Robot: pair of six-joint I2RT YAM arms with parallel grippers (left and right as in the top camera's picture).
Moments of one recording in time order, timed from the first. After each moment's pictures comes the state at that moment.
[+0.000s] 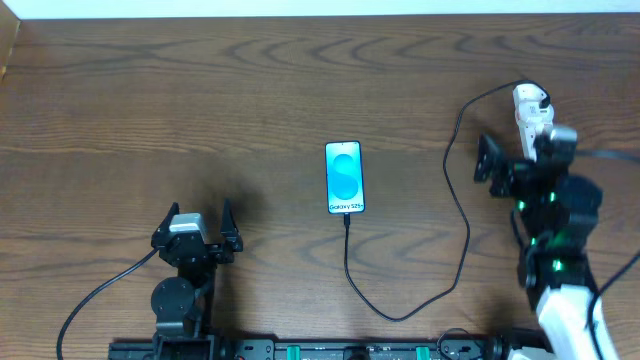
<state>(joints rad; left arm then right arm) 0.00 0.01 0.02 -0.12 -0.03 -0.07 -0.09 0.93 0.37 0.30 -0.17 0.18</state>
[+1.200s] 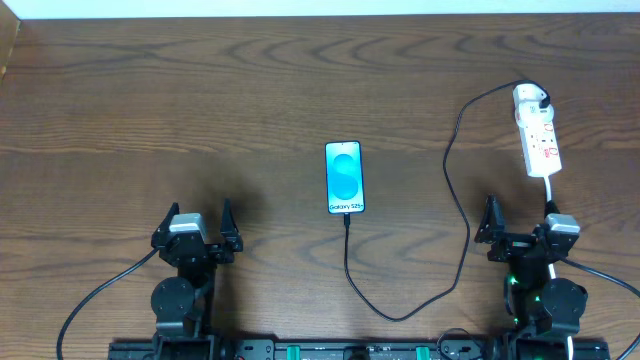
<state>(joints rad) 0.00 0.01 0.02 -0.12 -0.03 -0.07 -0.09 0.01 0.01 -0.07 -0.04 0.17</state>
